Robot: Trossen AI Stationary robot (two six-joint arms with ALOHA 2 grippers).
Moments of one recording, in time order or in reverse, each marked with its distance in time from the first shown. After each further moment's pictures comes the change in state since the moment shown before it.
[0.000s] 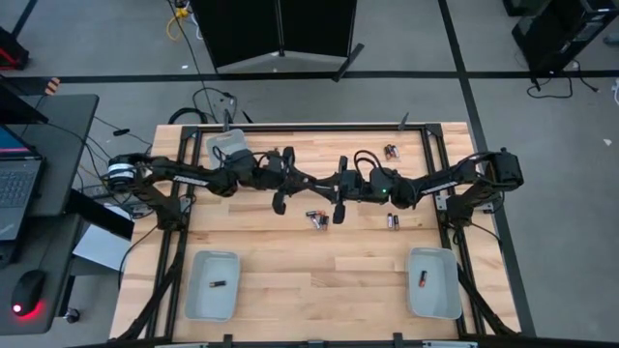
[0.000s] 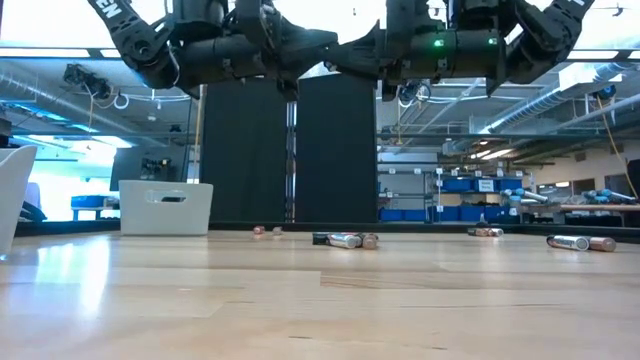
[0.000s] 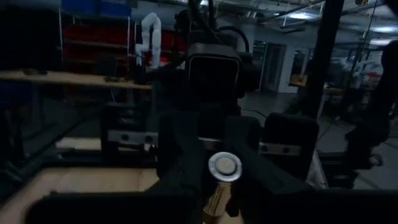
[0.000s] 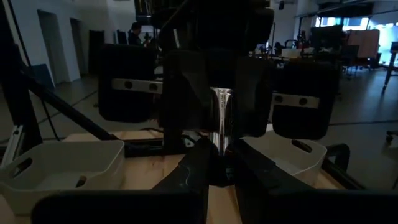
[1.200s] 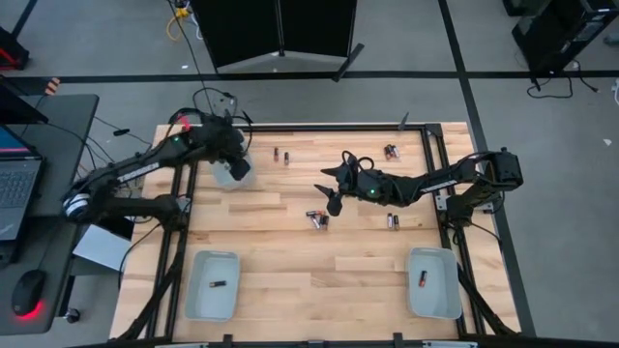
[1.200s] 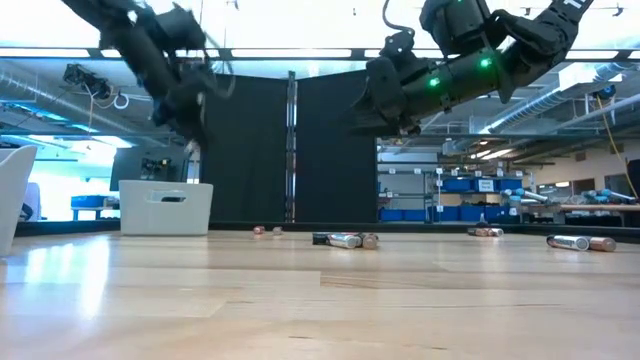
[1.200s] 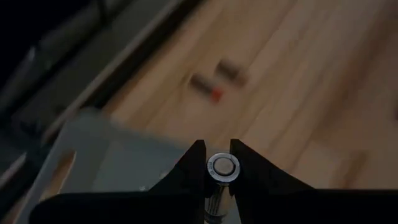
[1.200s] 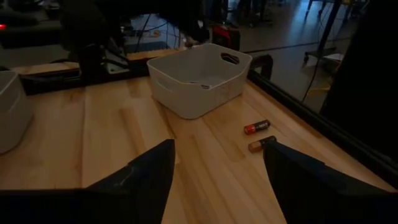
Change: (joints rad) left arm 0.464 -0.457 0.110 -1.597 -0.382 0.183; right arm -0.018 0.000 0.000 -0.322 0.254 0.083
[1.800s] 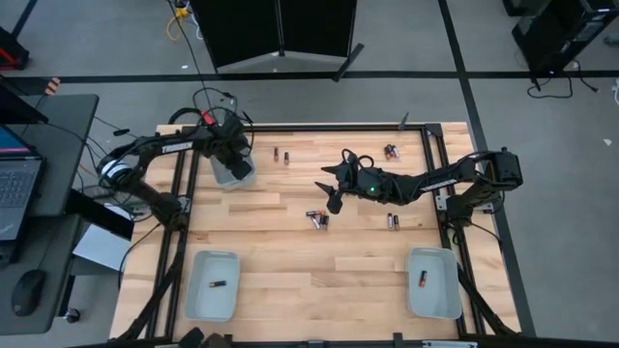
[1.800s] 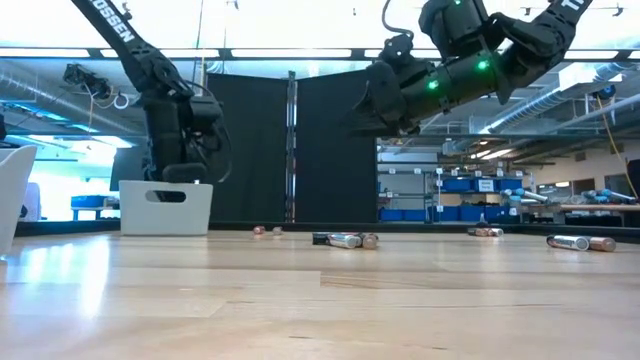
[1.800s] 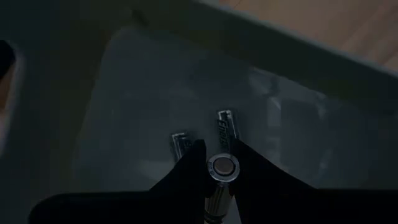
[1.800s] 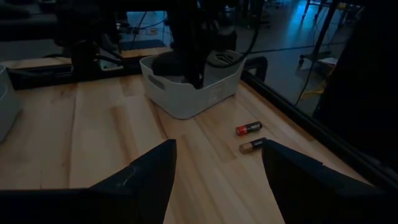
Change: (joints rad) left arm 0.166 0.425 0.002 0.001 -0.054 0.079; right arm -0.016 0.000 0.000 0.000 -0.005 -0.038
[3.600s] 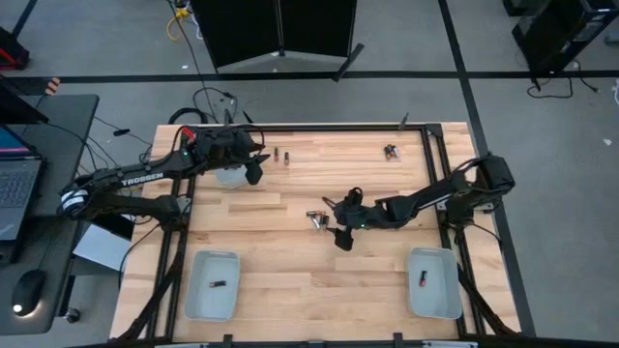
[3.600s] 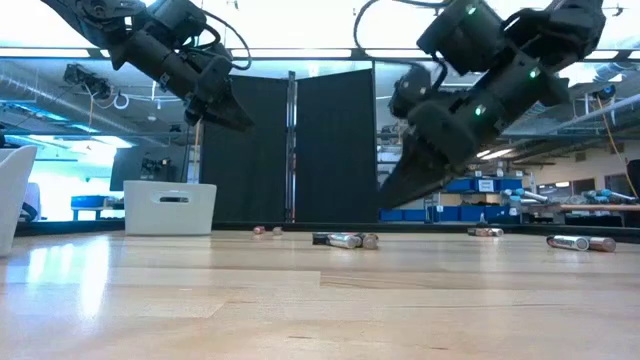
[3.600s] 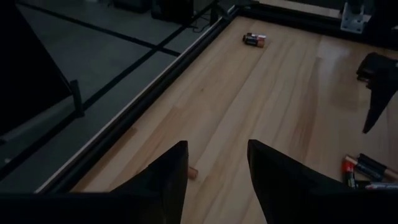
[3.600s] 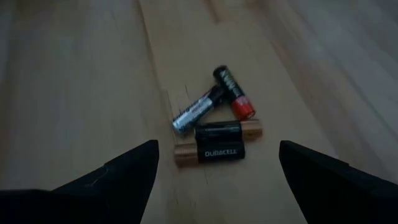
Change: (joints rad) left arm -0.331 -0.445 -0.143 0.524 0.079 -0.133; right arm 0.233 0.101 0.027 -0.424 -0.025 0.280
